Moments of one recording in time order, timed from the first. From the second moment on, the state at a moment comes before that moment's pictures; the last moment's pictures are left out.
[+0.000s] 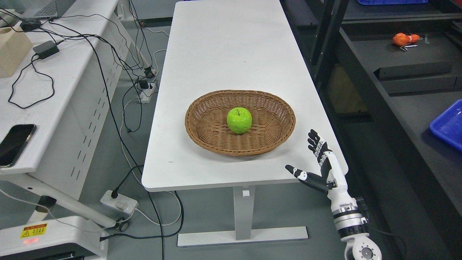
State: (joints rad) left arm 0.04 0.00 -0.06 -0.05 0.05 -0.03 -0.14; right arm 0.11 0.00 -0.06 -1.67 0.04 -0.19 0.09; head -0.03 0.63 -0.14
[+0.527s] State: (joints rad) left arm 0.04 0.00 -0.06 -0.05 0.05 -0.02 -0.14; right arm 0.09 0.00 -0.06 -1.67 0.02 -0.29 0.10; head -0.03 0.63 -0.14
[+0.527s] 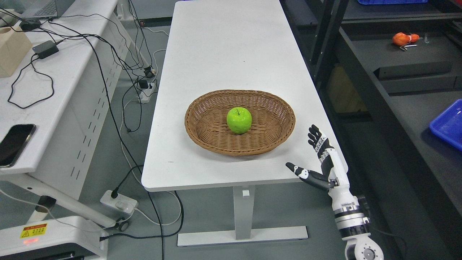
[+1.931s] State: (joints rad) left arm 0.04 0.00 -0.06 -0.05 0.05 -0.02 -0.14; right arm -0.19 -0.21 0.20 -1.64 0.52 -0.34 0.39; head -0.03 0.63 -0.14
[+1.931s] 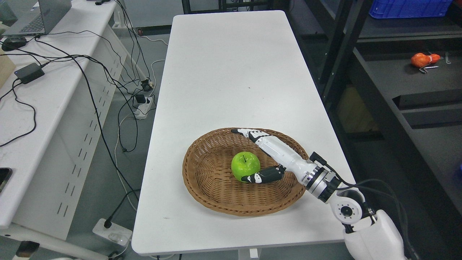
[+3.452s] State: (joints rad) left arm 0.04 0.00 -0.06 -0.05 0.05 -0.02 -0.14; right arm -0.20 -0.28 0.29 -1.56 0.58 -0.34 0.32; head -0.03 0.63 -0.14
